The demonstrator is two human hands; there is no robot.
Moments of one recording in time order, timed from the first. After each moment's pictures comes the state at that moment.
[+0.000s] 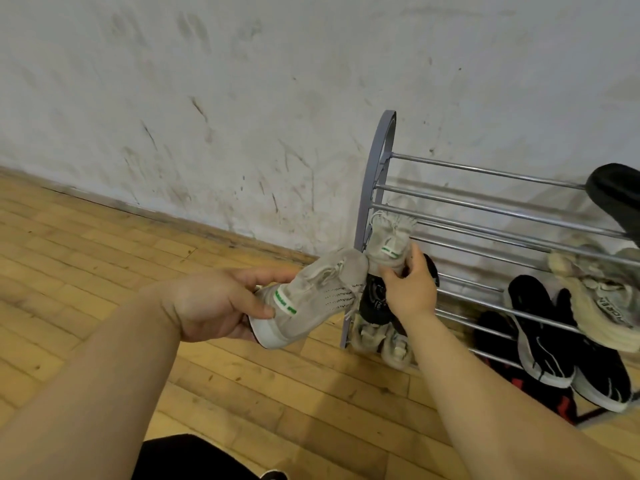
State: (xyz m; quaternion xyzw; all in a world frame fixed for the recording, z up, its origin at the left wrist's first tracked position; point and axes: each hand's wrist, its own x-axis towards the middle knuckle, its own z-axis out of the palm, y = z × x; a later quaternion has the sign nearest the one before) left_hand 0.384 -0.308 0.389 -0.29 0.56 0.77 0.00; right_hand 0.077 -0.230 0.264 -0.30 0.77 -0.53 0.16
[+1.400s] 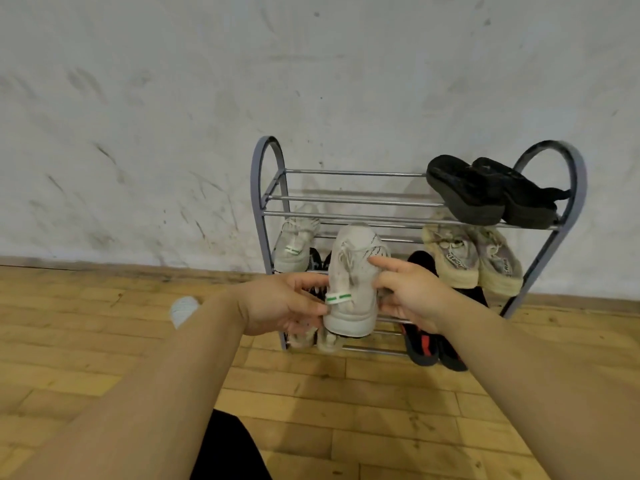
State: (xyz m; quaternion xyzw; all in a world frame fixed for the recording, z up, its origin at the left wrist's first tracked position) left_hand 0.223 -0.187 0.393 -0.22 0.67 0.70 0.08; right_hand 0.032 -0.029 0.379 -0.23 0.69 -0.54 0.43
